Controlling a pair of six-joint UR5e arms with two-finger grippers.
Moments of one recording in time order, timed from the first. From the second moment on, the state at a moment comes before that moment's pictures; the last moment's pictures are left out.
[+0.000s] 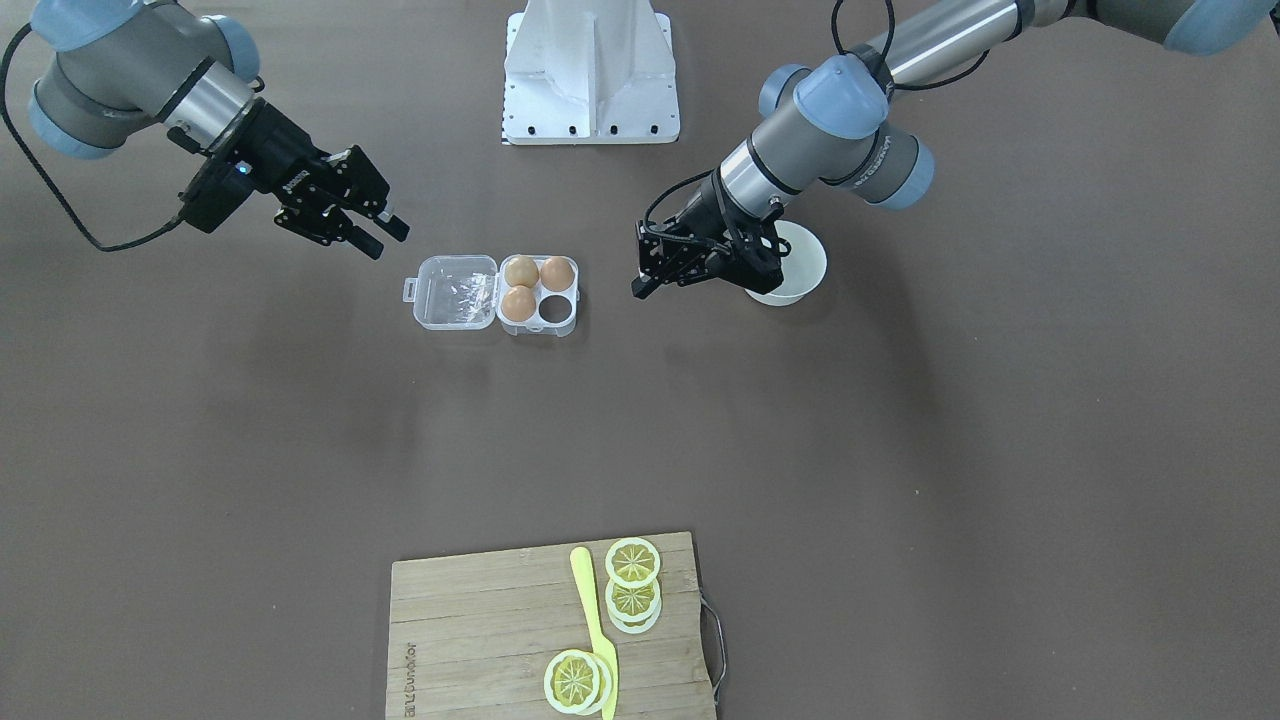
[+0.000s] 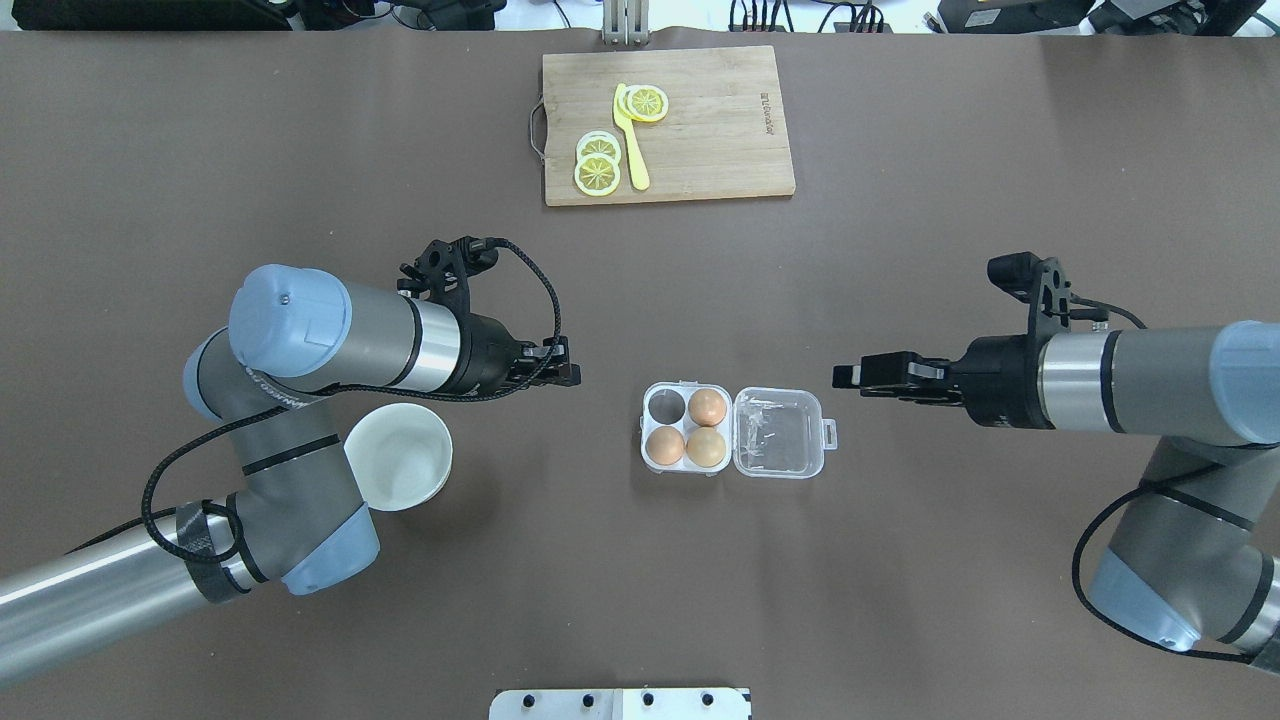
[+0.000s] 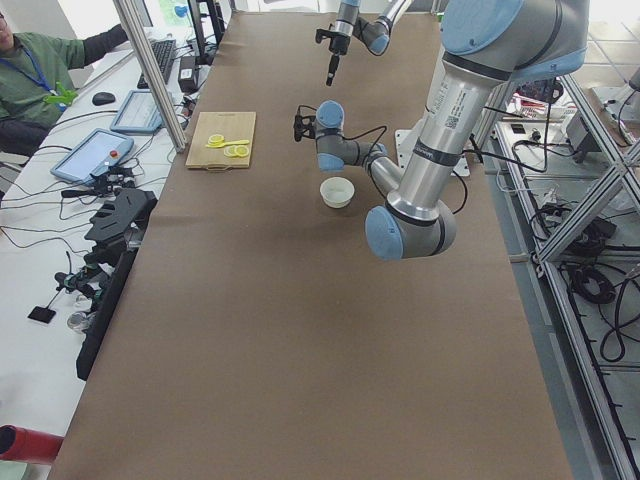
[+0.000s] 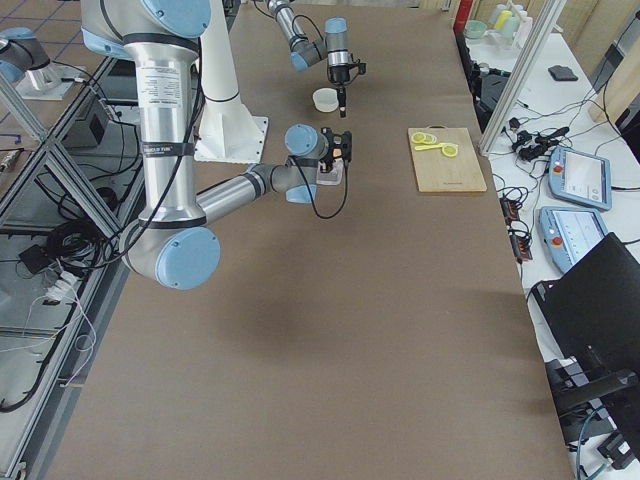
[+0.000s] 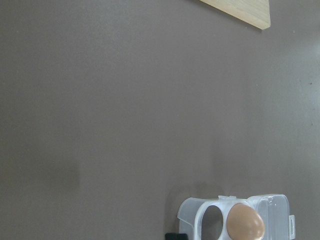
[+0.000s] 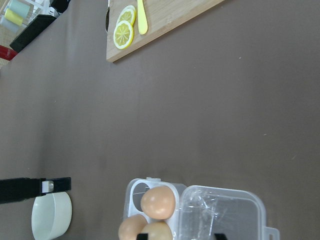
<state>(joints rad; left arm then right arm) -0.54 -2.08 -1.59 -2.47 -1.93 -1.49 0.64 -1.55 1.86 -0.39 1.95 1.48</state>
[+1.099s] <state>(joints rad) -0.82 -2.03 -2.00 -1.52 -2.08 -1.03 1.21 -1.66 1.76 -0.84 2.34 0.73</state>
